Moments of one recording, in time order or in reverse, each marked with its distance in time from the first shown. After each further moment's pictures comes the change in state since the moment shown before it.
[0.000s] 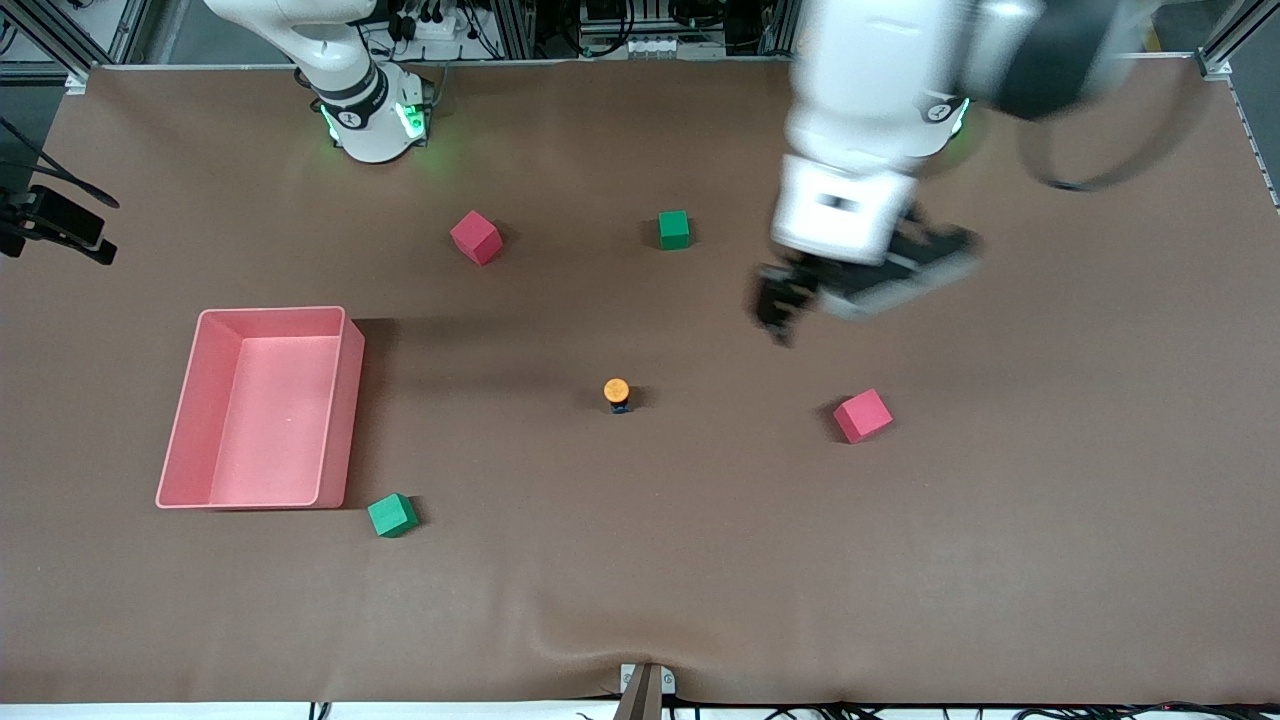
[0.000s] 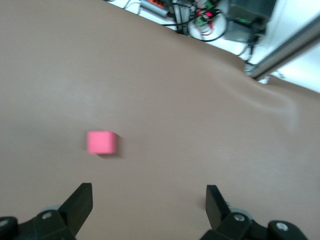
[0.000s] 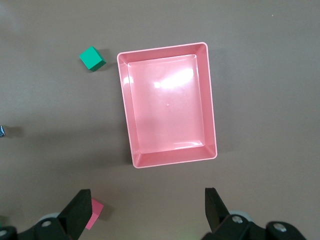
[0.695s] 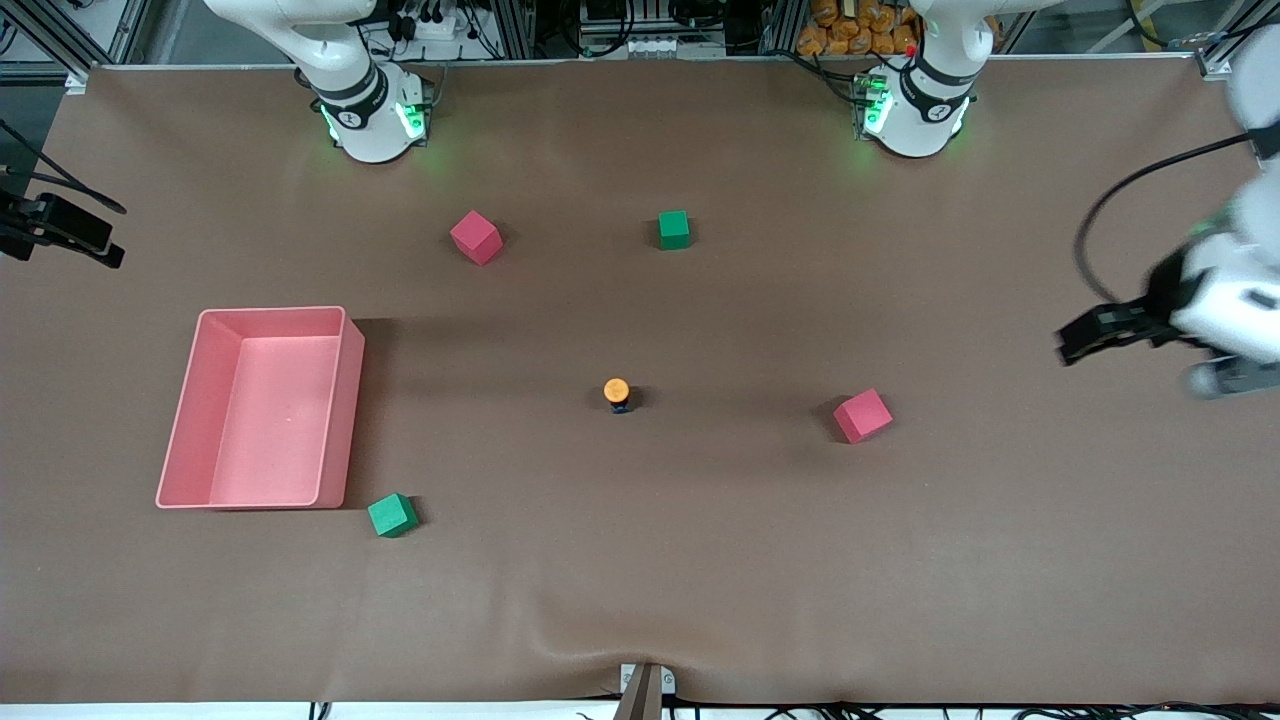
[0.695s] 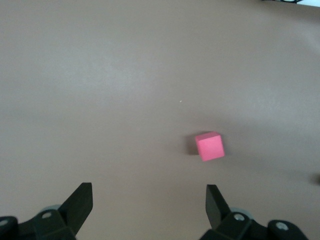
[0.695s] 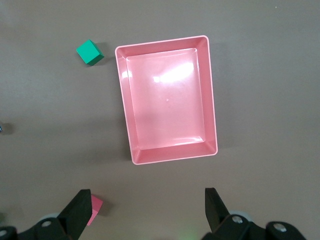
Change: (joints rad) left arm 0.497 -0.085 -0.003 -0.089 -0.198 -0.129 0.710; right arm 0.000 0.018 -0.001 0.000 0.000 -0.015 0.000
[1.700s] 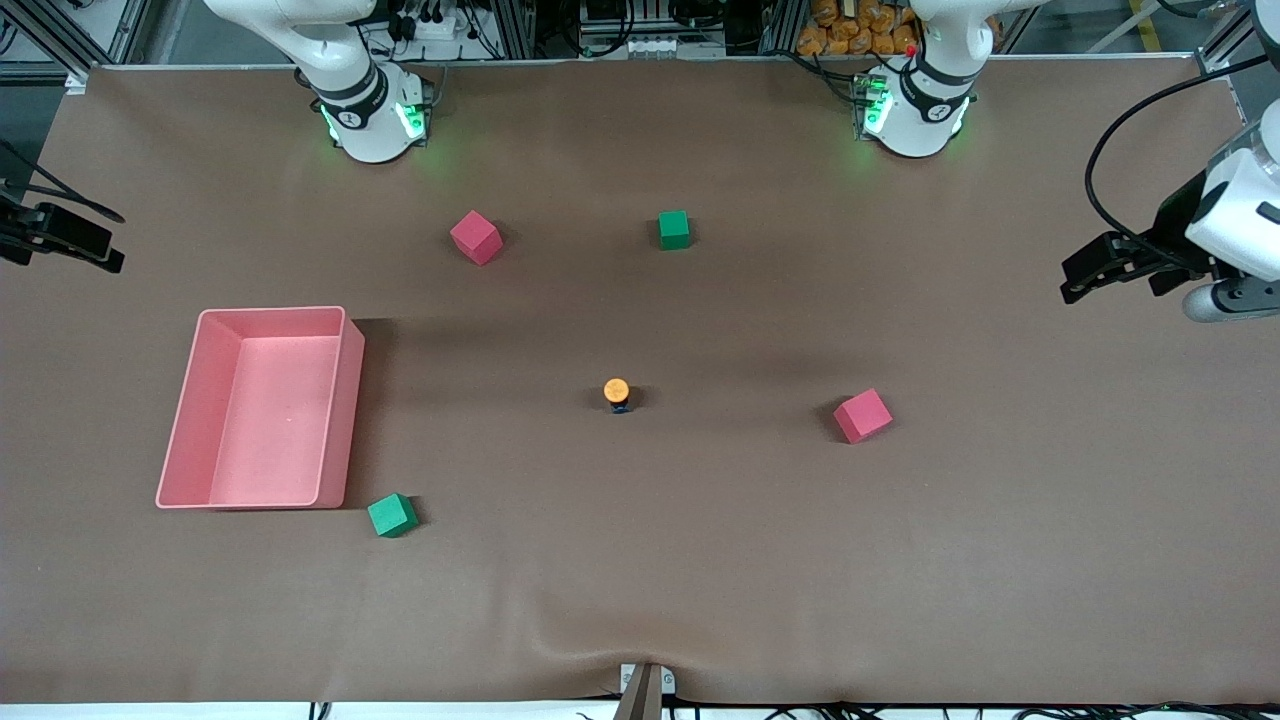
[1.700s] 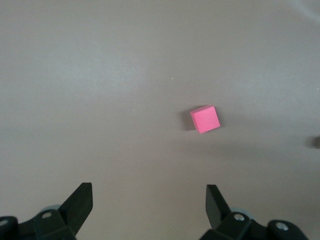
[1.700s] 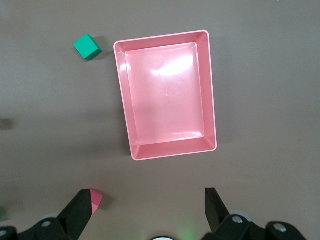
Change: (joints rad) left arm 0.032 -0.142 -0.082 -0.144 -0.027 -0.011 0.043; right arm 0.000 0.058 0.001 0.084 0.000 -0.062 0.000
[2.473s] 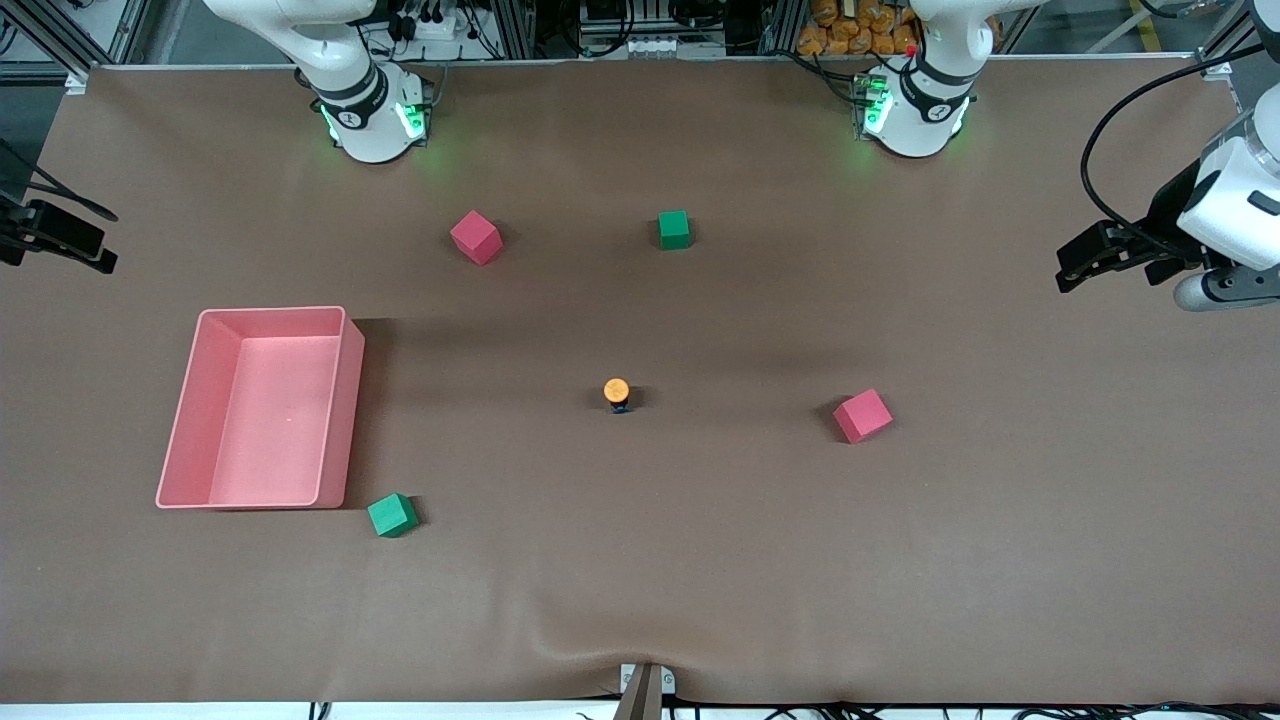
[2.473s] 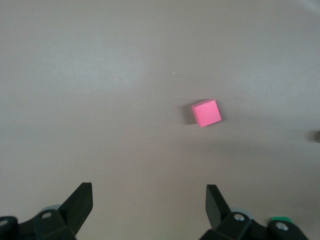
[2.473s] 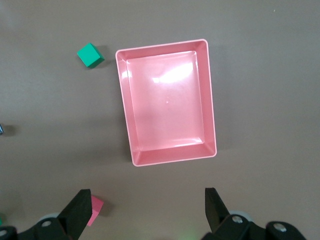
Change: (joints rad) left arm 0.006 -0.014 0.000 -0.001 0.001 -0.030 0.000; right arm 0.010 -0.027 -0.012 -0.026 0.003 0.046 -0.001
